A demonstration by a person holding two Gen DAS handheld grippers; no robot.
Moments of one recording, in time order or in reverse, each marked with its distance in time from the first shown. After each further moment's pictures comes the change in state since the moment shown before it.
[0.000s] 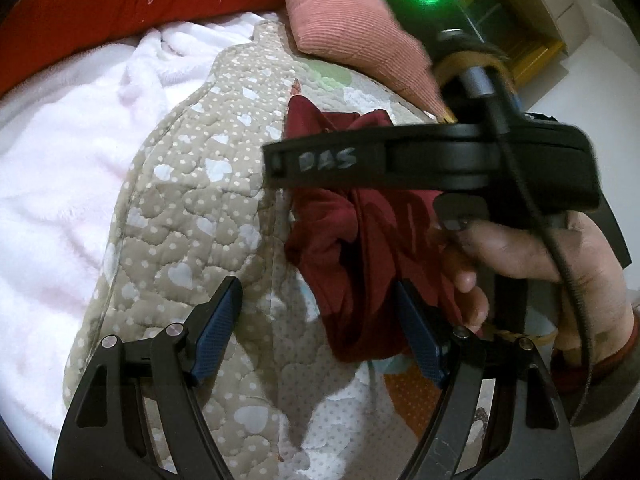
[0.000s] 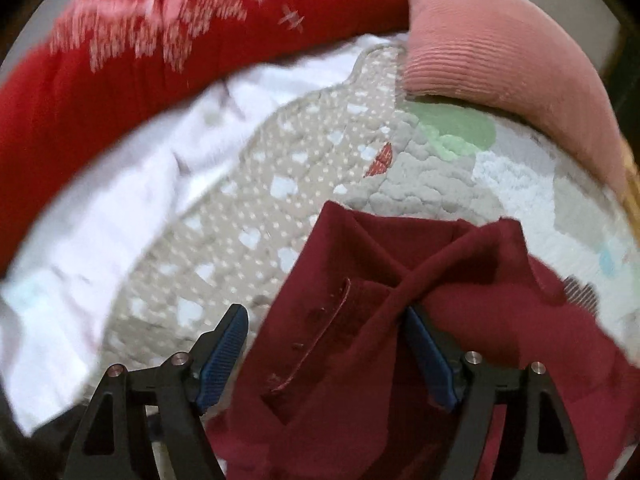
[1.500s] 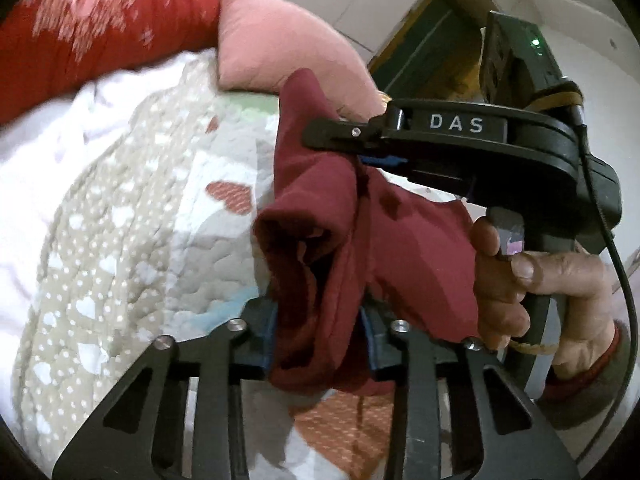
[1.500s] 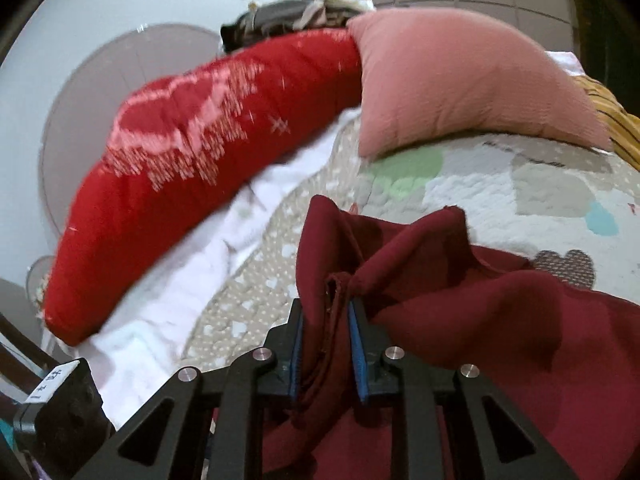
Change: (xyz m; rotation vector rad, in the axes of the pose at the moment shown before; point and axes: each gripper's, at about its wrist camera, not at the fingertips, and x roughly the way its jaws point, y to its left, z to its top) left arm -0.009 -0.068 -0.010 0.143 -0.121 -0.083; right arm -0.087 -0.084 -0.053 0.243 -0.301 0.321
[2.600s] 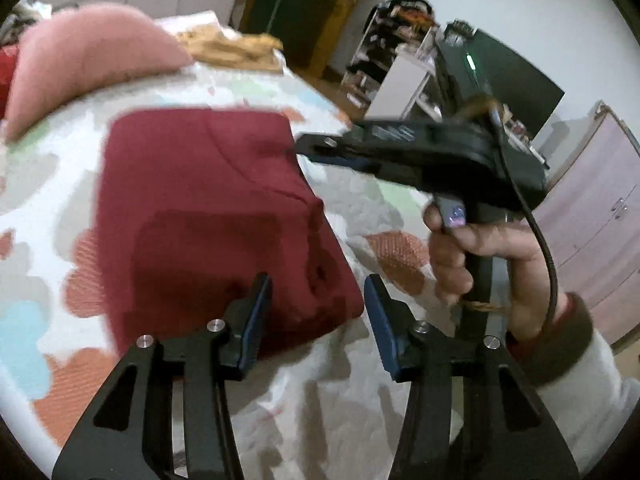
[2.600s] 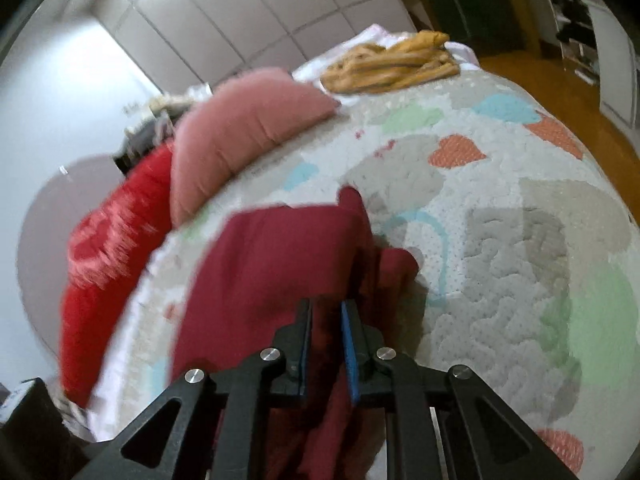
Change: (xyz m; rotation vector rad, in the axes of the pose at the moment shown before) left arm 0.065 -0.208 -0.028 0.366 0.233 -0.161; right arm -0.194 -0.228 -0.123 0.436 -0.211 -0.083
